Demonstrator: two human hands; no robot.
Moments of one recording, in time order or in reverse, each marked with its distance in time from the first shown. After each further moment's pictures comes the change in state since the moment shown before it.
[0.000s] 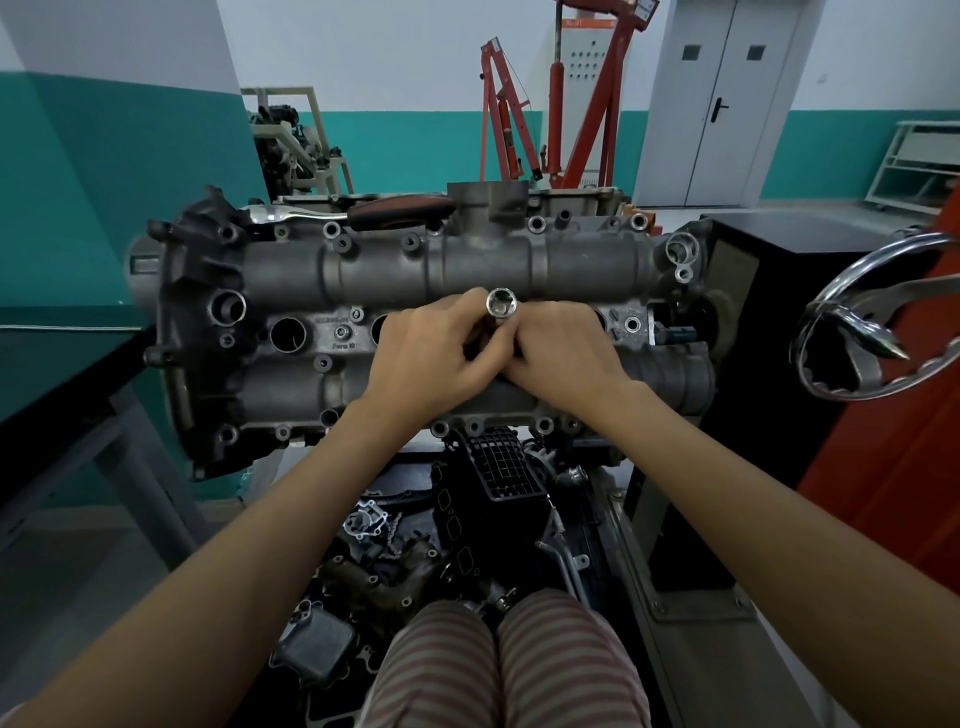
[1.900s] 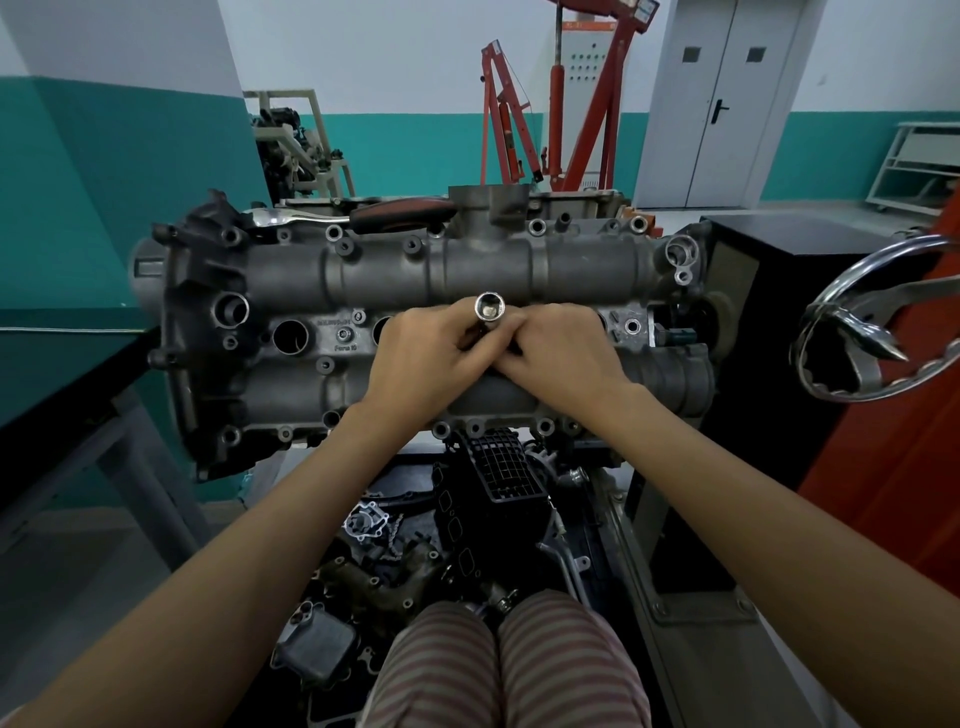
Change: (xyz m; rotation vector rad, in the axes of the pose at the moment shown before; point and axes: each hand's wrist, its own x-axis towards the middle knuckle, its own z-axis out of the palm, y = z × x) left_hand -0.001 -0.002 0.000 -0.102 0.039 -0.065; right_hand -0.001 -0.001 0.001 -0.078 0.026 0.008
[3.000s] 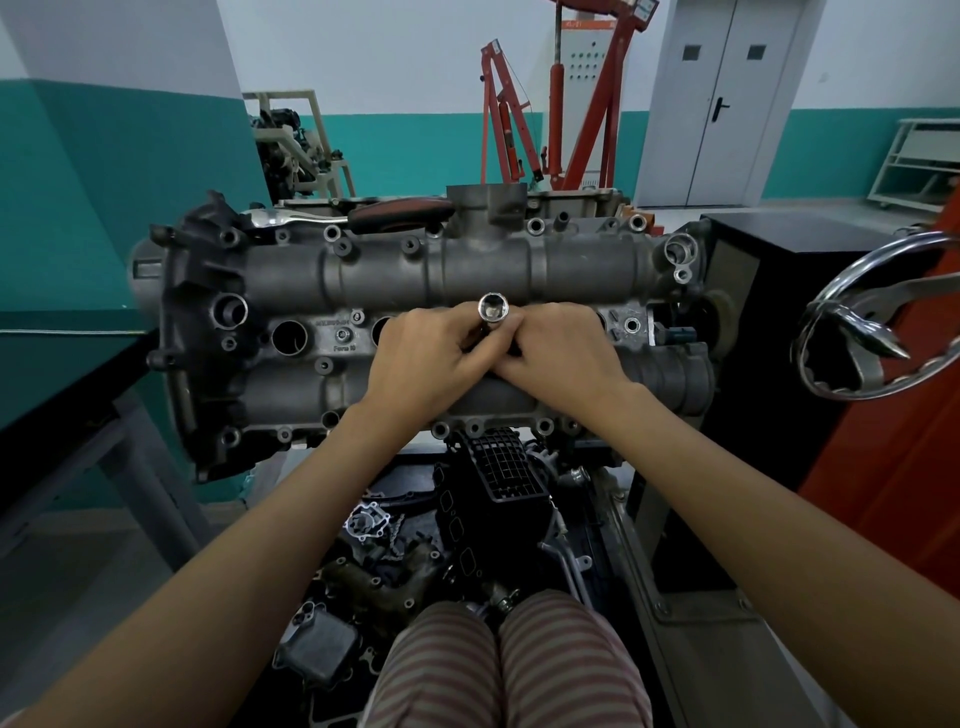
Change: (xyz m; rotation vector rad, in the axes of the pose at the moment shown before) left_hand 0.000 0.000 -0.001 0.073 -0.041 0.000; right_hand 0.000 0.000 -0.001 0.037 -0.004 0.004
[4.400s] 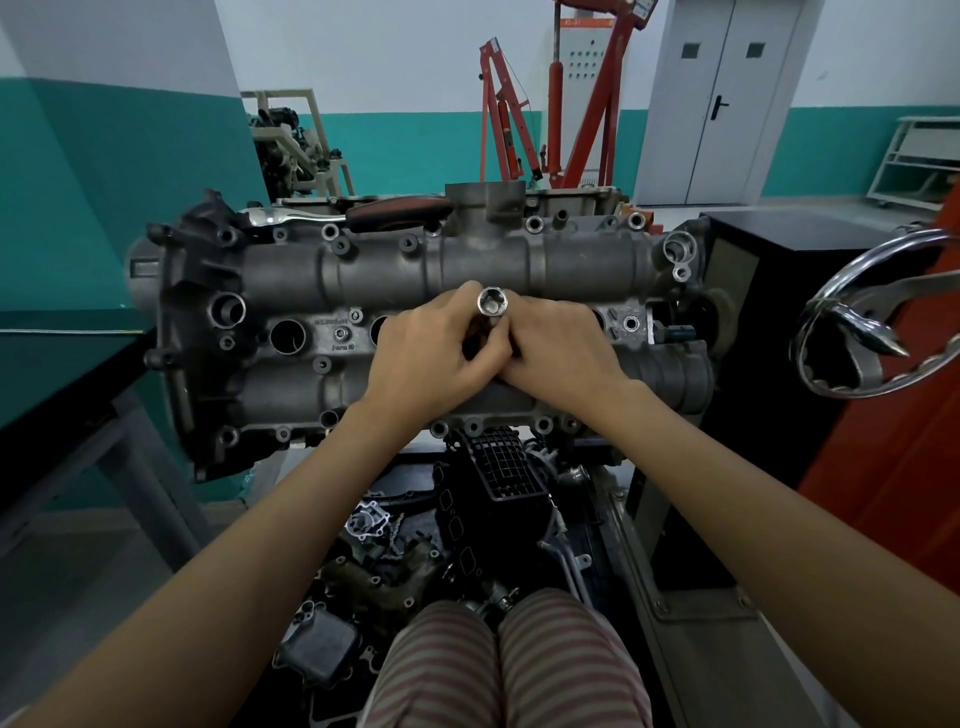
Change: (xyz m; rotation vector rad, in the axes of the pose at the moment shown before) left_hand 0.001 0.004 0.000 0.004 -0.050 -0.010; right_hand 0.001 0.000 0.002 0.048 0.016 0.000
